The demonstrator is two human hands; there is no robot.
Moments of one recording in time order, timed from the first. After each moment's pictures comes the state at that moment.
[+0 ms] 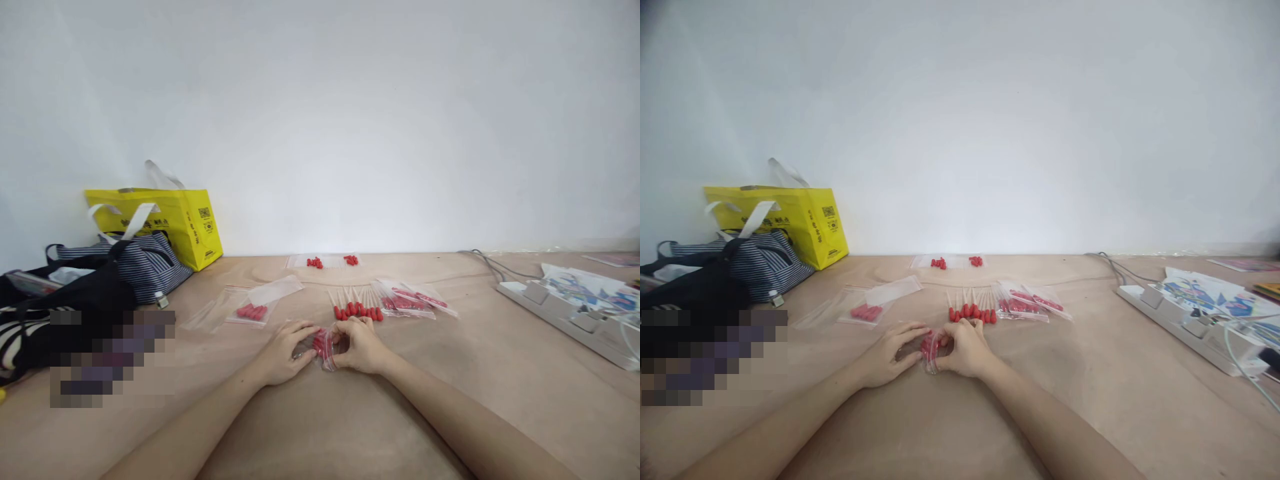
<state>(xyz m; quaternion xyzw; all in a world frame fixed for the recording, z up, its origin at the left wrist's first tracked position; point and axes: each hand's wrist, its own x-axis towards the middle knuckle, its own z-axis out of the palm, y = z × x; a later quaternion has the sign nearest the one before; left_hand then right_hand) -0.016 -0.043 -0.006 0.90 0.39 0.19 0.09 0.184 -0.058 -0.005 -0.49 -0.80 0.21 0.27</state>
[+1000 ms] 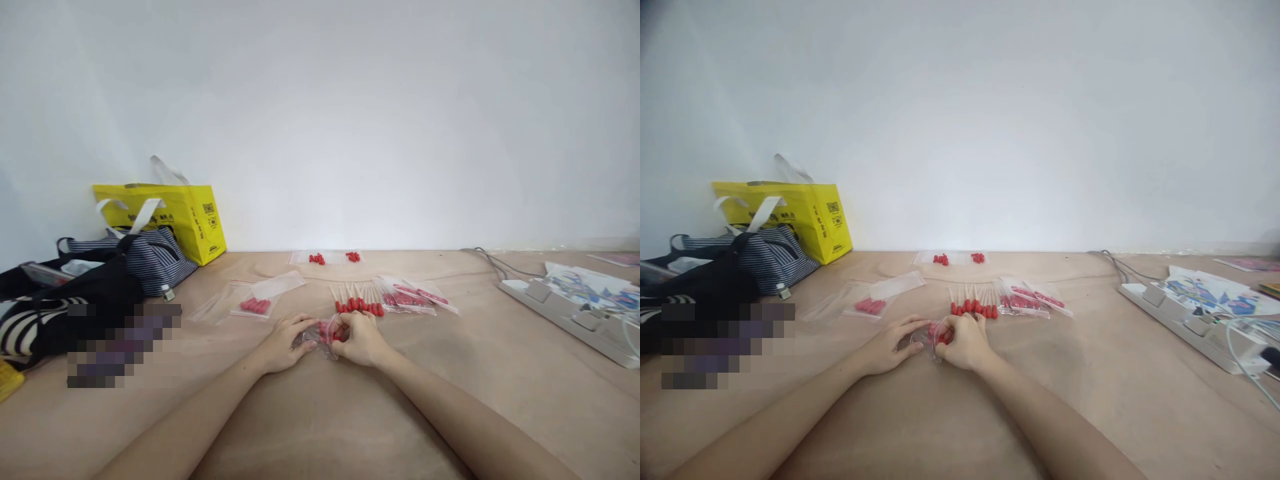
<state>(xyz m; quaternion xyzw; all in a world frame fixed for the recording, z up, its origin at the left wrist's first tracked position) -0.020 -0.041 -0.006 0.89 0.40 0.19 0.13 0.176 -0.063 0.002 -0.55 -0.76 0.21 0.27</state>
